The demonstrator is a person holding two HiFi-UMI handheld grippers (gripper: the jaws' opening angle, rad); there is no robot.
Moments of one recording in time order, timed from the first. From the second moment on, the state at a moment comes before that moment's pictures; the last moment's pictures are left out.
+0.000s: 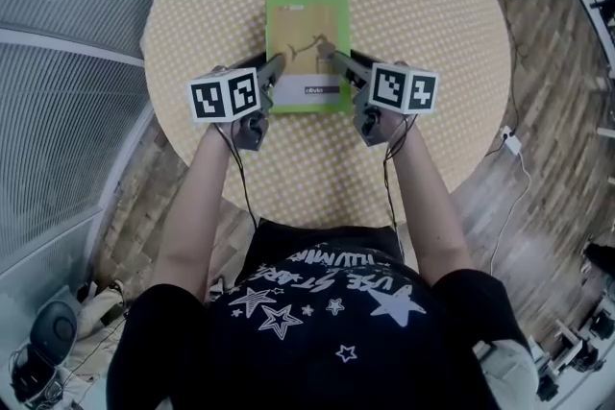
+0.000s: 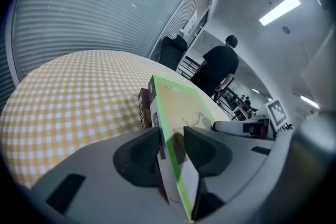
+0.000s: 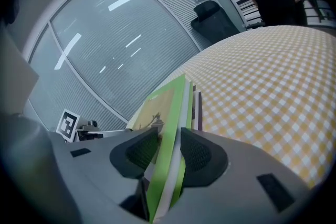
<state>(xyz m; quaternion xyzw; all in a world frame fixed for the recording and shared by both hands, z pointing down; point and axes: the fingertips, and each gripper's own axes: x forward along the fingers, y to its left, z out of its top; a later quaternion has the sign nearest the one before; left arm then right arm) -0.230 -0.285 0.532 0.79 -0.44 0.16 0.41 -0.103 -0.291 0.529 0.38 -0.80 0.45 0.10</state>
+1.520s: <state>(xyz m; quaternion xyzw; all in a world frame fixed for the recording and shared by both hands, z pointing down) -0.233 -0.287 0.536 0.81 -0.44 0.17 0.36 -0.098 -0.297 0.535 0.38 -0.81 0.44 0.09</state>
